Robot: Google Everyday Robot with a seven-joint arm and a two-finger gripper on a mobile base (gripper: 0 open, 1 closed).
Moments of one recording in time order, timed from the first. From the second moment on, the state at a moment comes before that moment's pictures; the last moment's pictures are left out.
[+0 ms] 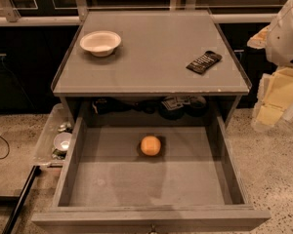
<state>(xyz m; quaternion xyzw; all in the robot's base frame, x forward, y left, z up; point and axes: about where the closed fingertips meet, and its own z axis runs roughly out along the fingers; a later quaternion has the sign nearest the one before) 0.438 -0.217 0.976 -0.60 0.78 -0.03 0.16</state>
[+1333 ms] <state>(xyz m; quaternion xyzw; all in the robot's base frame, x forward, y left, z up) 0.486 -0.223 0.878 -0.61 0.76 0.05 0.22</state>
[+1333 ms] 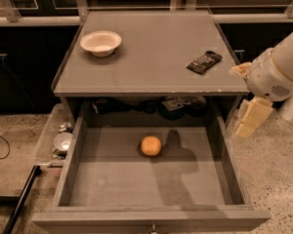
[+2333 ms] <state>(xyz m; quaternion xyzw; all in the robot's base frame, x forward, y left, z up) 0.526 -0.215 0.804 -0.62 0.74 0.09 0.24</state>
